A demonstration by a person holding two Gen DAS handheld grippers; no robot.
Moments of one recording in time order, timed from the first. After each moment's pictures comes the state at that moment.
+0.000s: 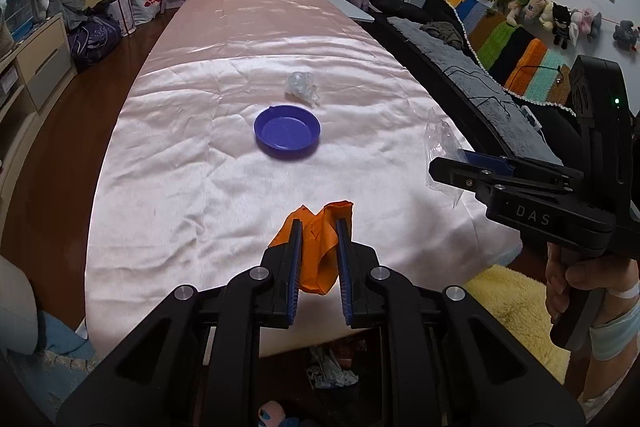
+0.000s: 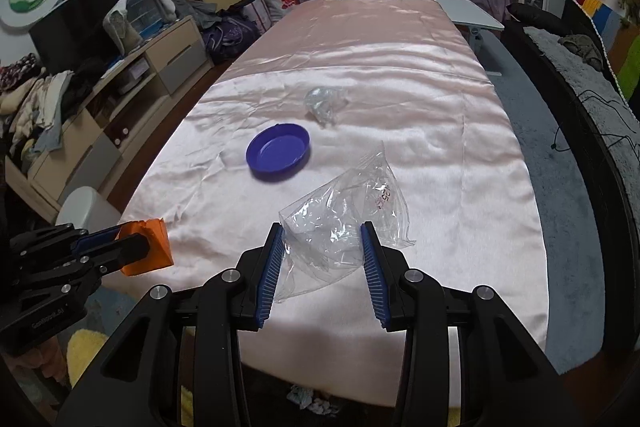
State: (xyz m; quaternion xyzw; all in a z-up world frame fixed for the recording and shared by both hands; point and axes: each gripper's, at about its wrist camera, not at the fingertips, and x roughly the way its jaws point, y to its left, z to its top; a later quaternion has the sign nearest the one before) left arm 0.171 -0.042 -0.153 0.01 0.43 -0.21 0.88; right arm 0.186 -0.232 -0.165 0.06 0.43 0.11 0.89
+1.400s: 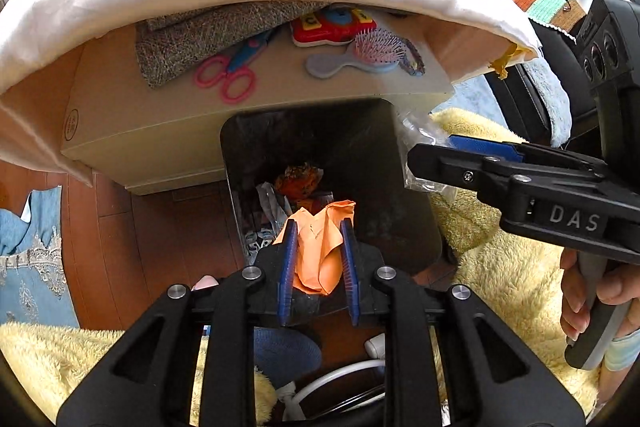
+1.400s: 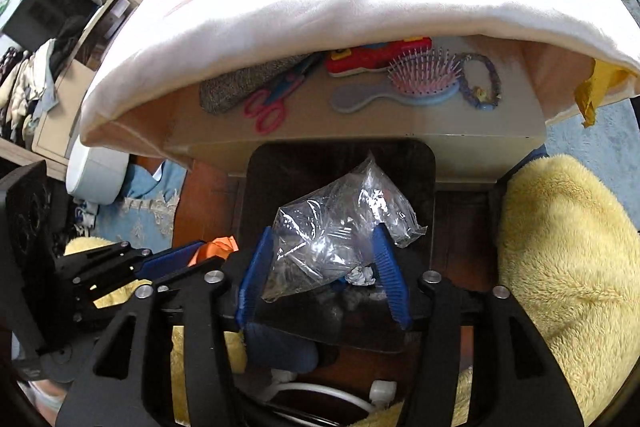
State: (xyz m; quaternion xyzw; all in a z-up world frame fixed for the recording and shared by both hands) left arm 0.055 -0.061 -0.317 0.00 0.59 -0.22 0.78; right arm 0.063 -0.215 -0.305 0.13 0.59 0.11 0.79
